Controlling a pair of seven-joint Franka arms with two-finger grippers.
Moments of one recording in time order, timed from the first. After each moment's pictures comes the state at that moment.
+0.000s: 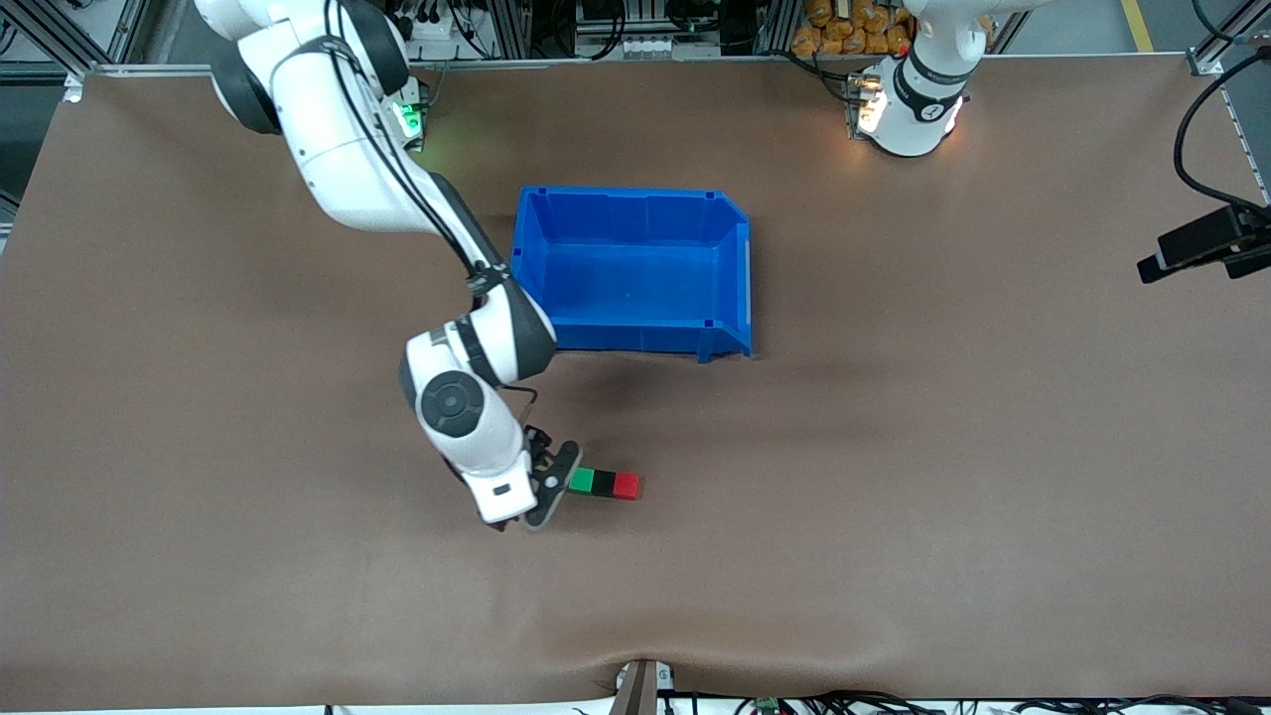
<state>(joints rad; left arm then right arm) 0.12 0.21 -0.10 -1.17 -0.09 1.34 -0.11 0.48 0.93 -0.08 -1.12 0.07 2.15 -0.70</state>
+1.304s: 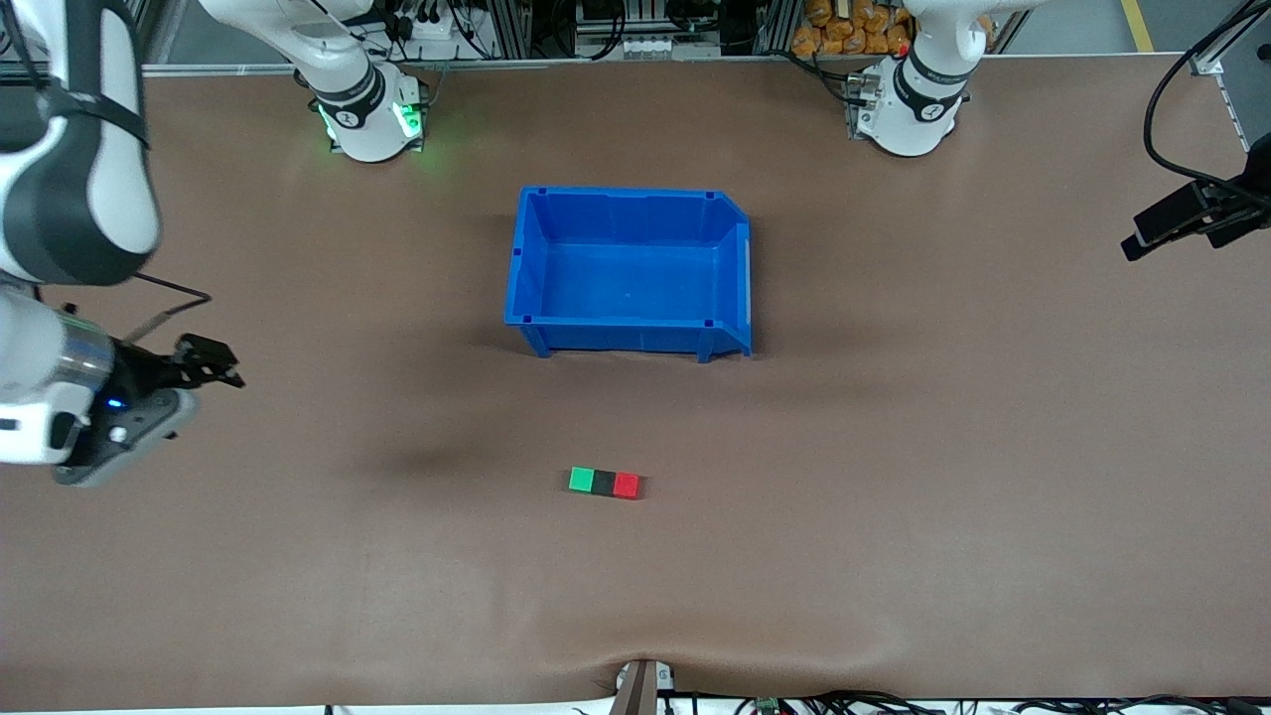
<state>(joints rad) 0.12 -0.01 -0.11 -1.51 -0.04 1.53 -0.17 0.08 0.38 -0.09 -1.31 0.07 1.63 -0.66</state>
